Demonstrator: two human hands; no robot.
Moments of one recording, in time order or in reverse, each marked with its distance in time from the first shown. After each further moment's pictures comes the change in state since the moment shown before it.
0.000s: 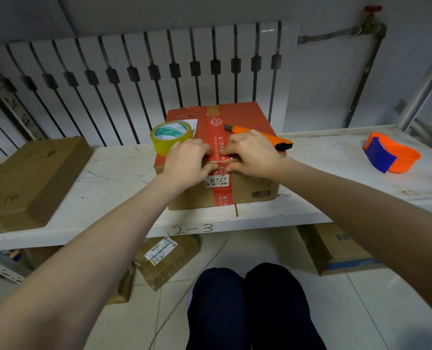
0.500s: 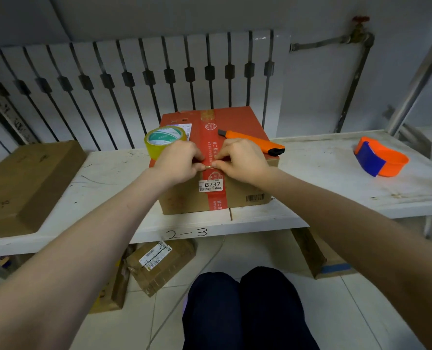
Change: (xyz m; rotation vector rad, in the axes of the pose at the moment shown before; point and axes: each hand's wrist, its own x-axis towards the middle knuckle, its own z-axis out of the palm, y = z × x) left_hand 0.011 -0.007 -0.017 -0.076 -0.175 0.000; right_hand -0.001 -0.012 0.003 0.215 0.121 0.168
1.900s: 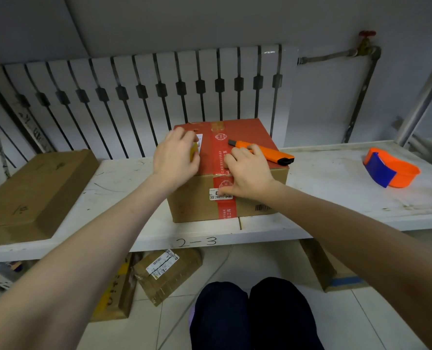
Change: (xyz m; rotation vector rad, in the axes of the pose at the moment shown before) left_hand -0.007 -0.015 -0.012 0.047 0.426 -0.131; right_hand -0.002 -0.014 0.011 -0.416 0.054 -0.087
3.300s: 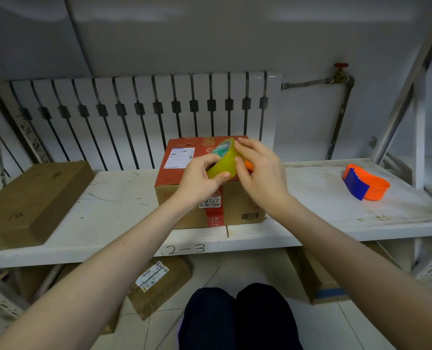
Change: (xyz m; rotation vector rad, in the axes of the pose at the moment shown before) left_hand -0.032 0.080 -0.039 -0.910 -0.168 -0.127; right_hand -0.042 0.002 -0.085 0.520 0.379 0.327
